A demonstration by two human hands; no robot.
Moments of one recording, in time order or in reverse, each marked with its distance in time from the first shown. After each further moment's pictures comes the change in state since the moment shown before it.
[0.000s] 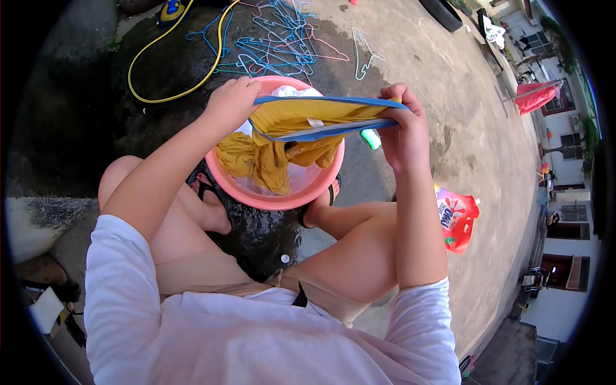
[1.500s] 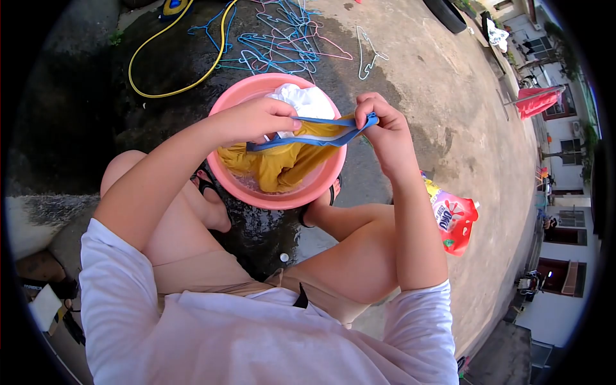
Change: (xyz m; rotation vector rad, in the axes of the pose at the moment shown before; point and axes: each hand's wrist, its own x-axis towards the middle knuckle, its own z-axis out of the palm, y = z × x) left_hand -0.007 0.050 -0.061 -1.150 -0.638 -0.282; right_hand 0.000 0.019 0.007 -0.574 -0.267 -0.098
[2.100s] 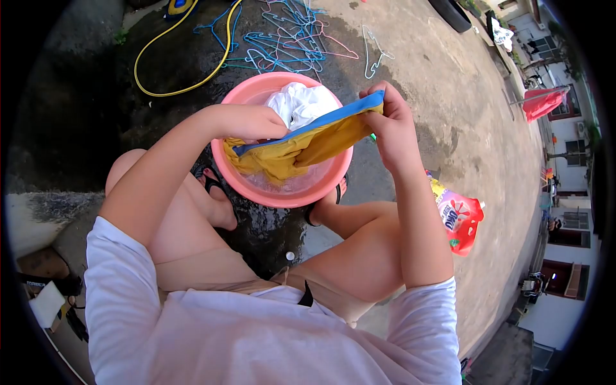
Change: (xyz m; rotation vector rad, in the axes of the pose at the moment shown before) left_hand -0.004 0.000 -0.016 0.266 -0.187 -0.179; right_hand 0.007 0.001 0.008 0.160 0.127 0.107
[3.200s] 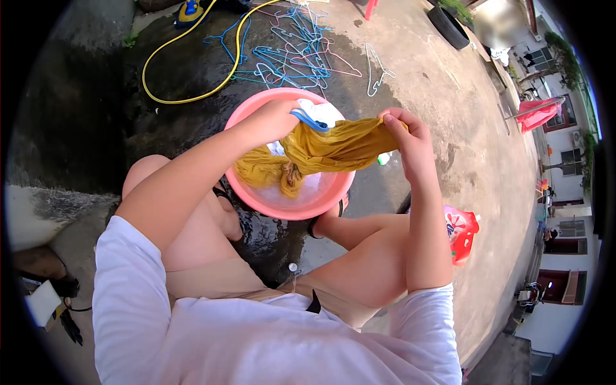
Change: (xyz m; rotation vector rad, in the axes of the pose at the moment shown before) left_hand 0.021 -0.018 0.003 -0.072 0.595 0.355; right_hand 0.006 -0.013 -0.015 -0.242 0.061 0.062
